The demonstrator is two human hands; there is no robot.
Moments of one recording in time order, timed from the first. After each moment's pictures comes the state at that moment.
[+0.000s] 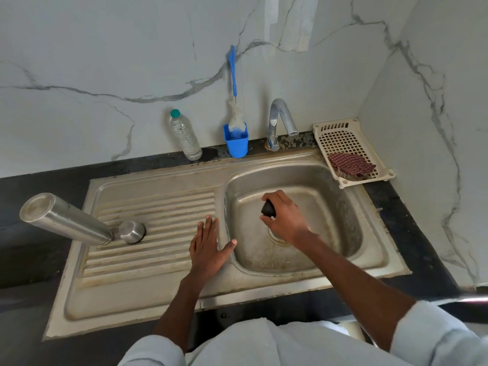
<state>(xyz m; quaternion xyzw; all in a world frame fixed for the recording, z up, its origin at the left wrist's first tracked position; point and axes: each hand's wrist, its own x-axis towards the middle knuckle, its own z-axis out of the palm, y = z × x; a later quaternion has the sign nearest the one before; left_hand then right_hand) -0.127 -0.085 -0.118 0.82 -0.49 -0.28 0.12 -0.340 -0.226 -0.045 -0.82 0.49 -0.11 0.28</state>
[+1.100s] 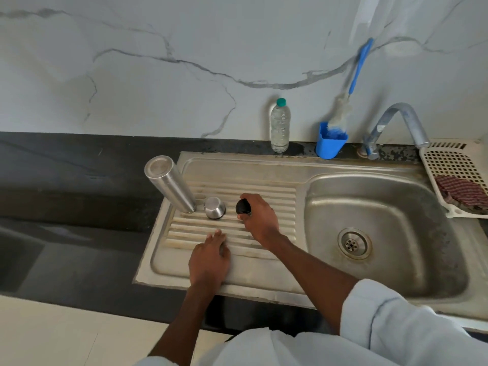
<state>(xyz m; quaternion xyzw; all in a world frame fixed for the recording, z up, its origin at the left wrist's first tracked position) 0.000 0.052 -0.097 0.91 -0.35 -0.15 0.17 -0.079 -0.123 -0.065 -0.82 0.39 -0.12 0.39</state>
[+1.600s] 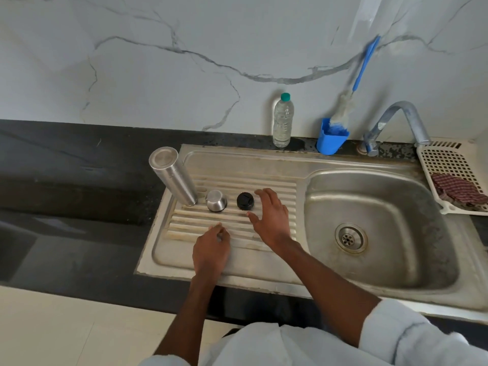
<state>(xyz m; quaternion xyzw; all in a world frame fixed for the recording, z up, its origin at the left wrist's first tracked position) 0.000 0.045 -0.084 0.91 -0.25 -0.17 0.27 -0.107 -0.108 -0.072 -0.84 0.42 -0.14 0.31</state>
